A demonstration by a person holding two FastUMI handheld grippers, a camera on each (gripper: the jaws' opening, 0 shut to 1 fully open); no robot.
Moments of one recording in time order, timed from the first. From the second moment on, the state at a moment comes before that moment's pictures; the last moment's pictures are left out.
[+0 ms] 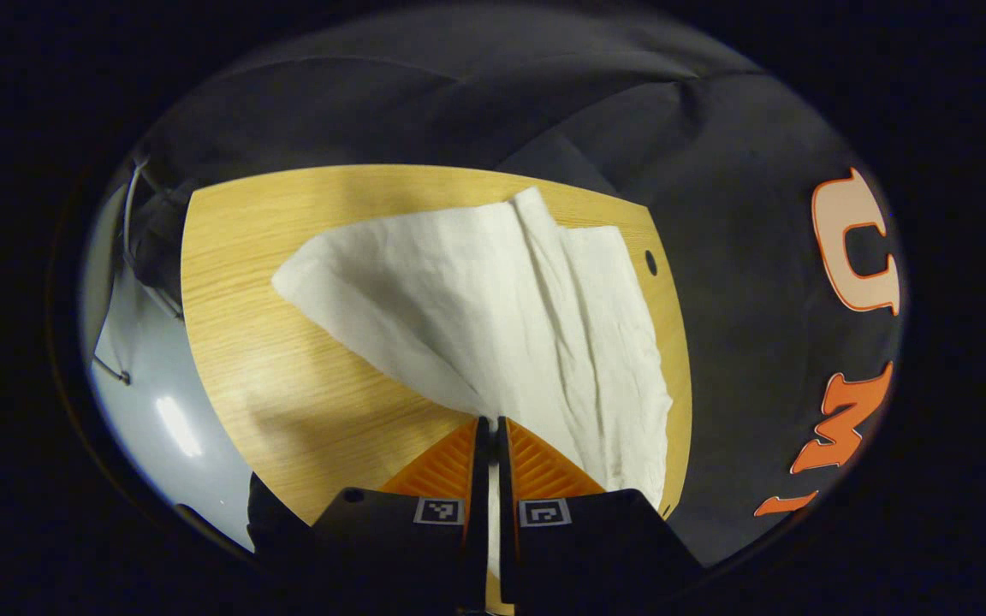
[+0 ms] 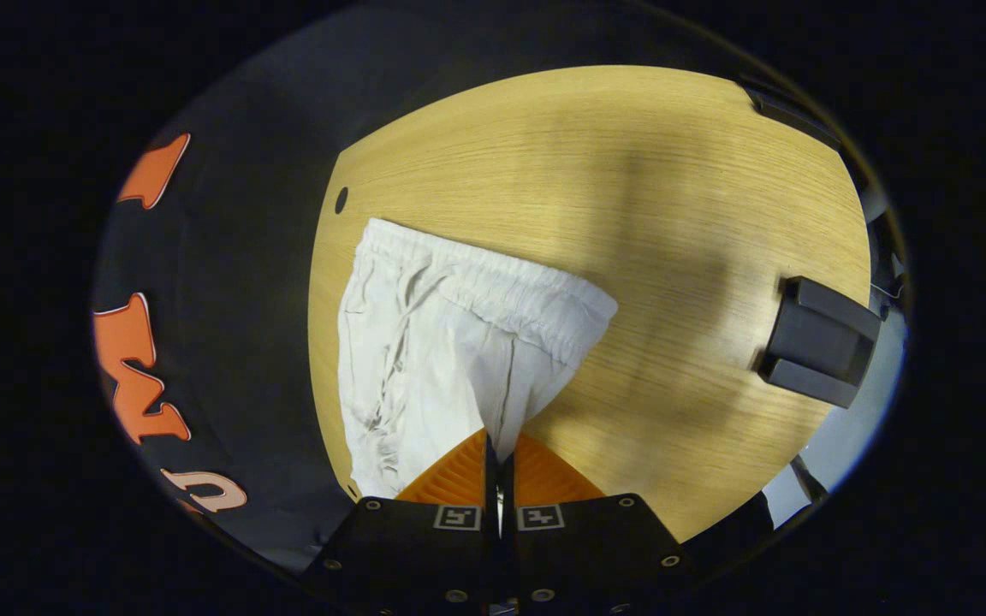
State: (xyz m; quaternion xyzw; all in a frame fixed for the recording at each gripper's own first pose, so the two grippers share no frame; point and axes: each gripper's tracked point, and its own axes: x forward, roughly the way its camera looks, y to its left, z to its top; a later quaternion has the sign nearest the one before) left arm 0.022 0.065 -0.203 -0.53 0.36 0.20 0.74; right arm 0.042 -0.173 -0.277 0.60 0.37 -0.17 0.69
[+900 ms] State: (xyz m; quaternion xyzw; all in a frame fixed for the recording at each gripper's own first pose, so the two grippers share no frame) left arm 0.277 0.054 -0.110 -0.44 0.38 0.10 0.81; right arm 0.244 -0.190 -0.186 0.56 0.35 -0.15 0.74
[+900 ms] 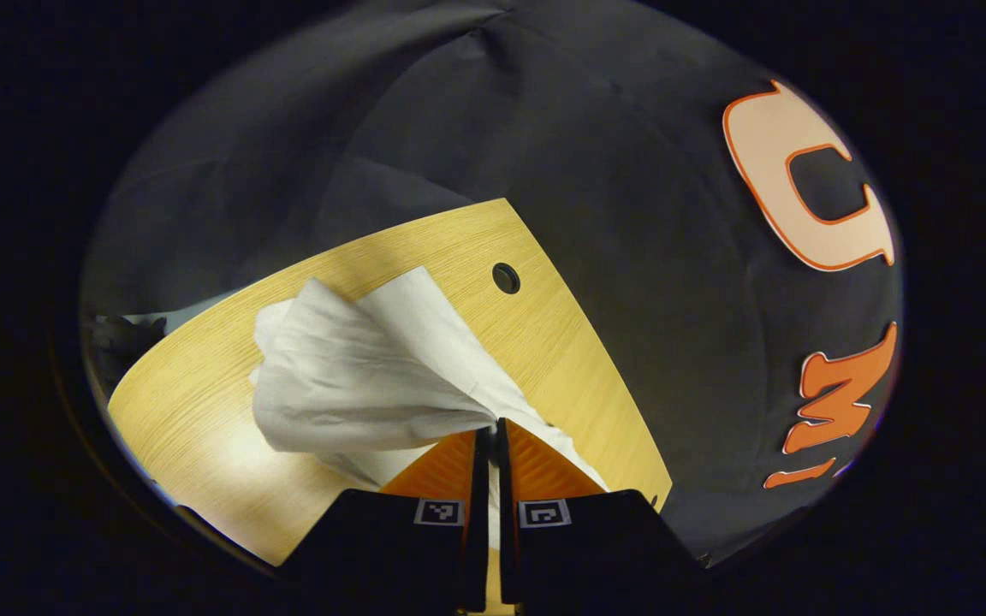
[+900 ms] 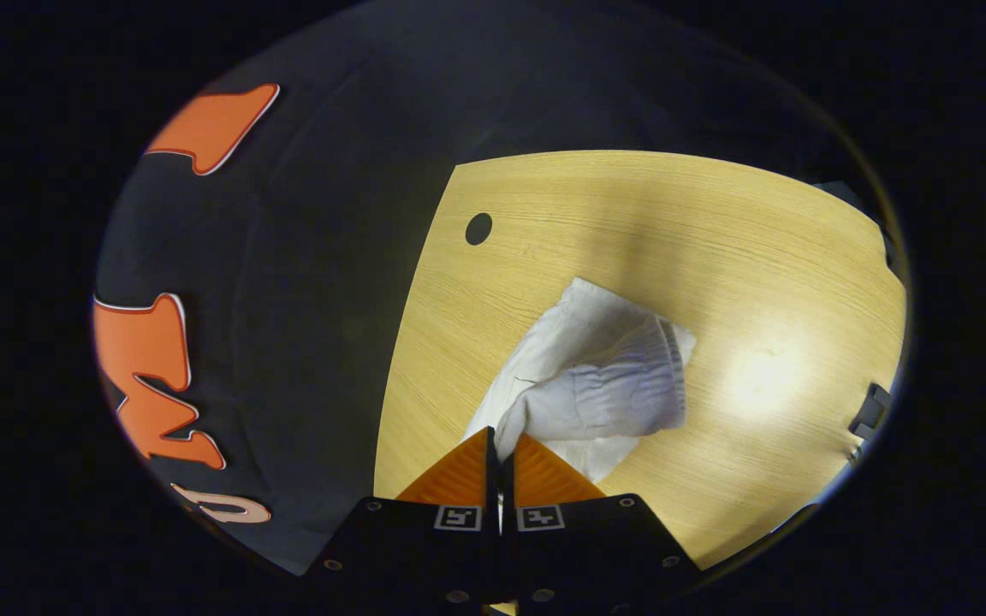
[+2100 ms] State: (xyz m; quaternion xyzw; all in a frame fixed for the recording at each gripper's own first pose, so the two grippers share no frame) left arm 0.327 0.032 -0.085 -0.29 0.35 0.08 0.88; right arm 0.265 -0.226 -0.223 0.52 0.36 -0.13 0.76
